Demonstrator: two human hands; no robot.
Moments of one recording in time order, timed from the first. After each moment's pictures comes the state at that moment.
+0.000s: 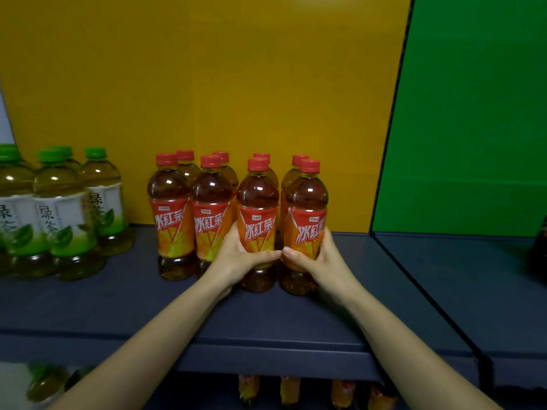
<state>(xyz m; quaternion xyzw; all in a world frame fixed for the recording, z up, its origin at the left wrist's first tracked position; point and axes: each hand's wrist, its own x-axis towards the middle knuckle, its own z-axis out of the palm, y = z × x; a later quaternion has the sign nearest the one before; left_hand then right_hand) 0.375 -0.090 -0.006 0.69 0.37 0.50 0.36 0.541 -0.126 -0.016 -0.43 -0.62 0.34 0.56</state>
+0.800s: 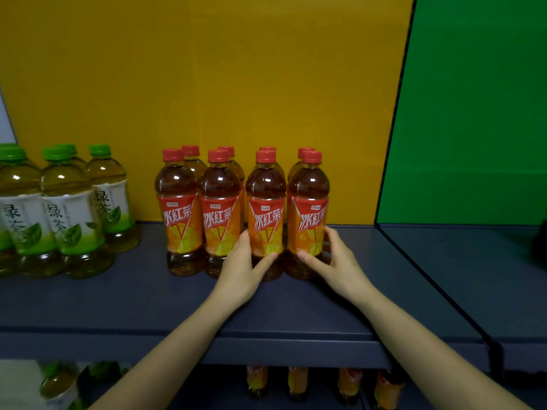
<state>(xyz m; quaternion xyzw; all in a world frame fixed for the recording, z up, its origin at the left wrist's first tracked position) 0.367 -0.100 -0.032 0.75 0.42 0.46 0.21 0.549 -0.127 -0.032 -0.54 -0.65 0.20 0.50</state>
